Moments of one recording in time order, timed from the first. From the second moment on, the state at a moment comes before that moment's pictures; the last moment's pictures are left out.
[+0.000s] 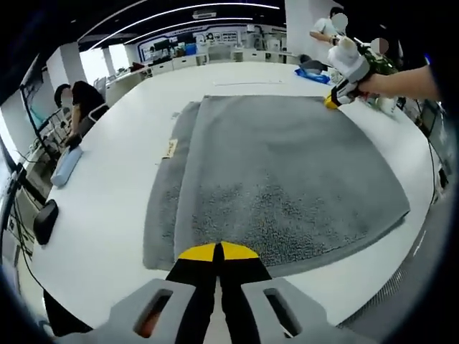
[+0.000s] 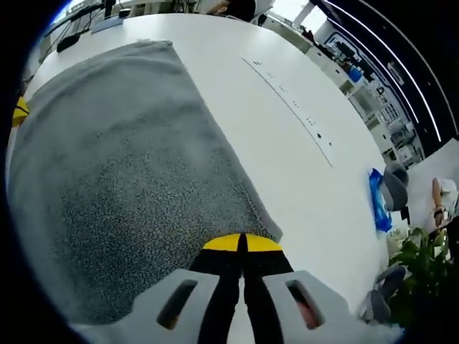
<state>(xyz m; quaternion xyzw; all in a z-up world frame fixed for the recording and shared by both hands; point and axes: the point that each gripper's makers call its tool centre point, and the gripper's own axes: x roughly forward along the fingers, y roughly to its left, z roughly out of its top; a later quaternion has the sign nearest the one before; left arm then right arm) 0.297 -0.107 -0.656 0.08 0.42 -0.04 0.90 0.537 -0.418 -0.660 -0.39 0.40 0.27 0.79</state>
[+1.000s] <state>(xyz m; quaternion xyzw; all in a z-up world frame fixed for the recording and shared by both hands) 0.310 -0.168 -0.657 0.14 0.48 -0.12 0.86 0.462 -0.531 -0.664 -0.36 0.45 0.22 0.79</state>
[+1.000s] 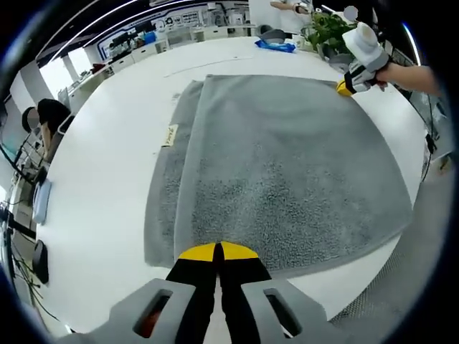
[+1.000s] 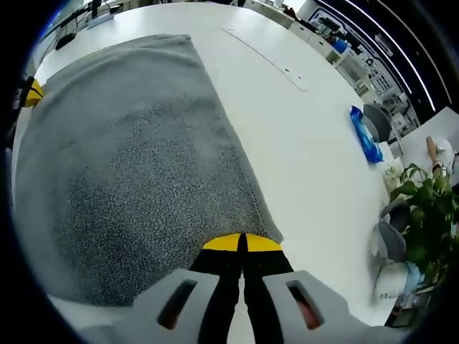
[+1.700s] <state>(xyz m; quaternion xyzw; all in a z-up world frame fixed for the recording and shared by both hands) 0.324 -0.178 -0.660 0.20 0.49 -0.16 0.83 0.433 -0.554 -0.662 -0.28 0.46 0.20 0.82</state>
